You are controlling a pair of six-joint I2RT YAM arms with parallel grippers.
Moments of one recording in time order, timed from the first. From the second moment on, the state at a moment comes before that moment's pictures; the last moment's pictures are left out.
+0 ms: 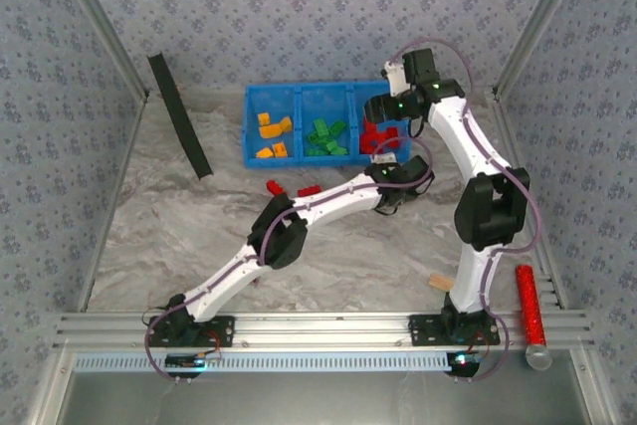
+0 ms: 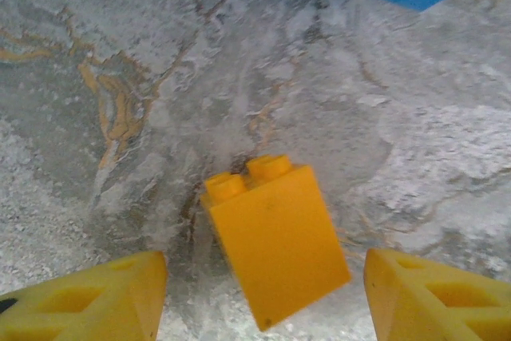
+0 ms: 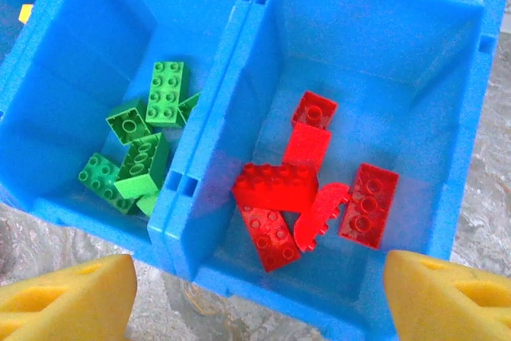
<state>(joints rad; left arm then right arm) -1.08 2.61 2.42 -0.88 -0.35 -1.21 0.22 1.90 1.83 -0.79 -0.18 -0.05</state>
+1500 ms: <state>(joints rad) -0.75 1.67 1.72 -0.89 -0.25 -0.89 0.37 1.26 1.15 -0.69 -0.32 -0.07</state>
